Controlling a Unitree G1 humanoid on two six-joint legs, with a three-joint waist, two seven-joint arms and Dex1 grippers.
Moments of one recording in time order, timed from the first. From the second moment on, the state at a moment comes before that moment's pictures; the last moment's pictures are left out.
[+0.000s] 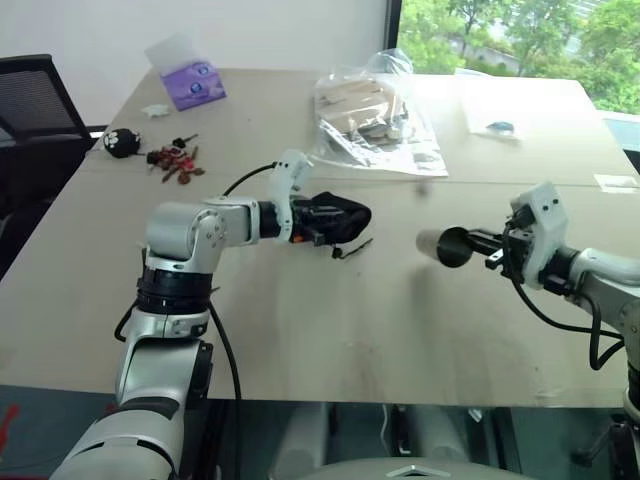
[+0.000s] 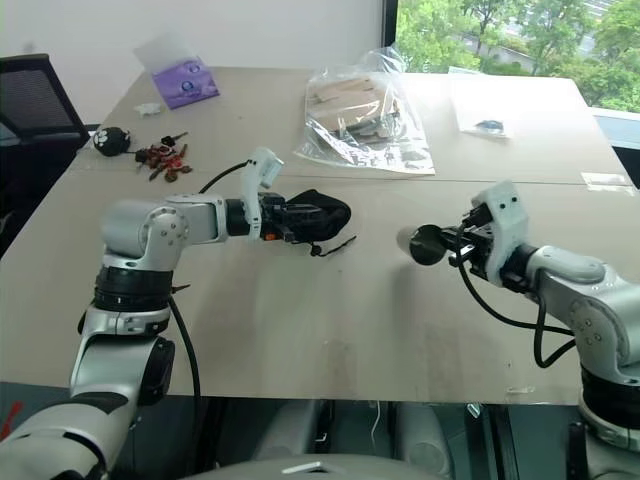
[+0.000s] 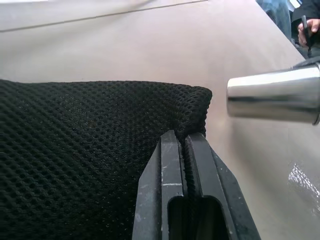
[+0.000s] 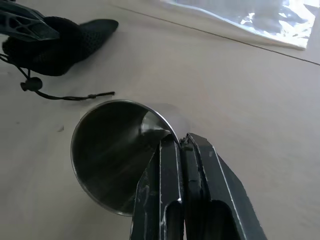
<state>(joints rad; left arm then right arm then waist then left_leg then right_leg) -0.80 0.50 0.00 0.08 -0.57 1.21 -0.75 -0.32 -0.54 -0.26 -0.62 0.70 1.22 0.40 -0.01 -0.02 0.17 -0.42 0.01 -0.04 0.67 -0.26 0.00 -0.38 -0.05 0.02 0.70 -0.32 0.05</state>
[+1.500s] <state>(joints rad) -0.74 0.47 0.00 -0.01 -0.54 1.26 -0.59 -0.28 -0.21 0.21 -0.16 0.29 0.54 0.45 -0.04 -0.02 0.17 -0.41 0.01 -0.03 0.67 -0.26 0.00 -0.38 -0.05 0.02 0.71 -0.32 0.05</state>
